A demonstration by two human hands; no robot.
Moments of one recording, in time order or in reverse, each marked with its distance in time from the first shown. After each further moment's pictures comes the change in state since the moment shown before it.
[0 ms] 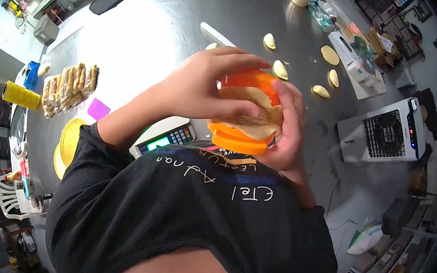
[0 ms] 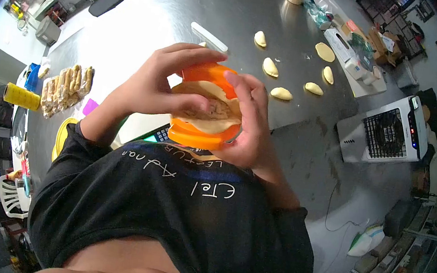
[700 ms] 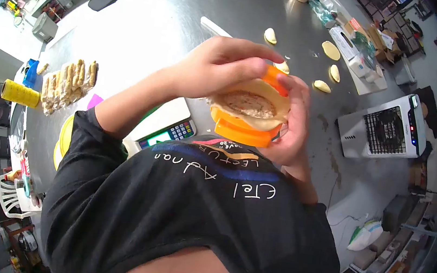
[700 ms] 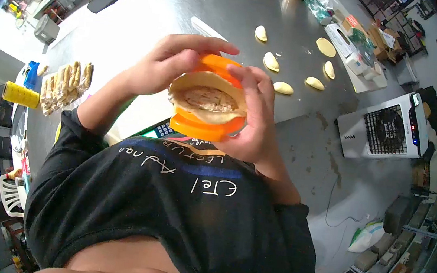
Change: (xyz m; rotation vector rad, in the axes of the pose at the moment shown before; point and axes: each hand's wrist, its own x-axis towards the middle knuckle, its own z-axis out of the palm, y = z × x) left_hand 0.008 0.000 -0.001 -0.507 -0.135 -0.359; right_hand 0.003 -0.005 0.005 0.126 0.079 -0.022
